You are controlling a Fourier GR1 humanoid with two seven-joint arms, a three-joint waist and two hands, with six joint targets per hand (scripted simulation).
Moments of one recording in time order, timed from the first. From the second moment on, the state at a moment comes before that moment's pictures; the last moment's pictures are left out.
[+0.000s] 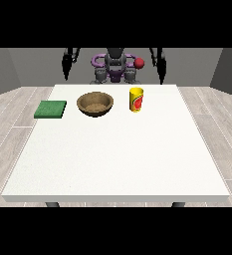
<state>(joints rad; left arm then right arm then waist) 0.01 0.11 0.01 -1.55 -0.02 0.00 -0.01 0.01 -0.11 -0.03 -1.58 0.02 0.01 0.02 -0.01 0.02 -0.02</state>
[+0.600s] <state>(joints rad) -0.11 0.11 0.09 -1.70 0.11 0.02 0.16 0.00 -0.21 -0.15 -1.69 -0.17 0.15 0.11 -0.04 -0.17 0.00</state>
